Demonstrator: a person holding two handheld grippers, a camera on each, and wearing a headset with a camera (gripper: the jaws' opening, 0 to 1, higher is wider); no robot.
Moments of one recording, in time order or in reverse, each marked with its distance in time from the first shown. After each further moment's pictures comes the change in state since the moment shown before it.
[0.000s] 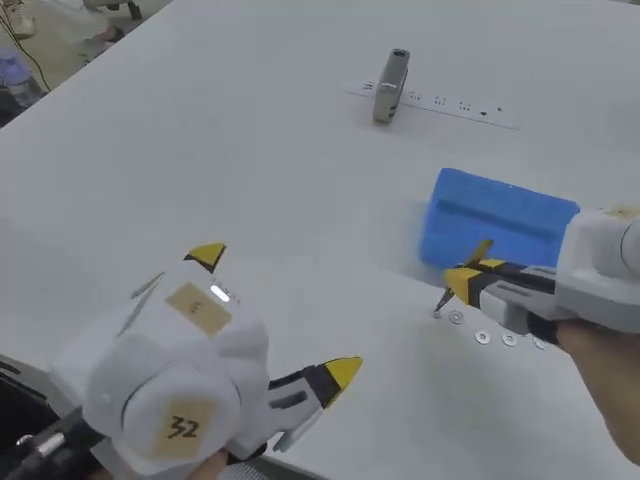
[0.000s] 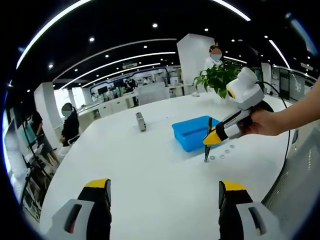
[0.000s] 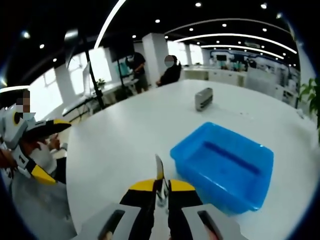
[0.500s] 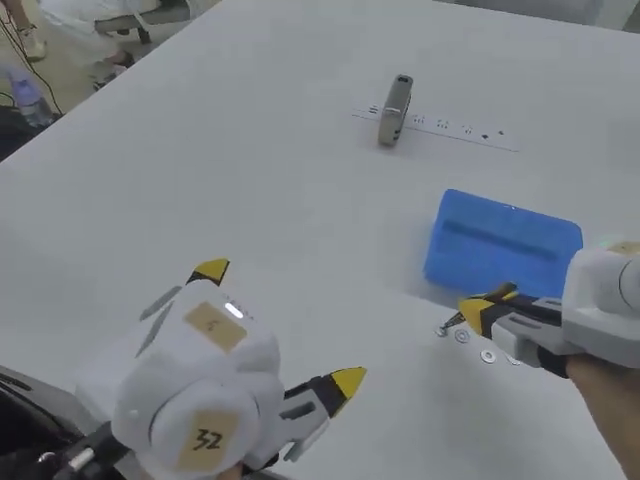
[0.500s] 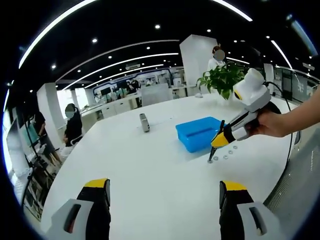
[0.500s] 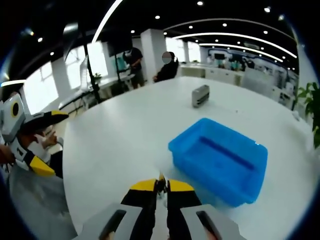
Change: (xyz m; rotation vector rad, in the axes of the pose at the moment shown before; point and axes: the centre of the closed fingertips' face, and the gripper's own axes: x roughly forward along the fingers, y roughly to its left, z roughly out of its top) left arm -0.001 0.005 0.001 0.002 -0.009 0.022; right arm -0.005 -0.003 -0.005 -0.025 0.039 -0.048
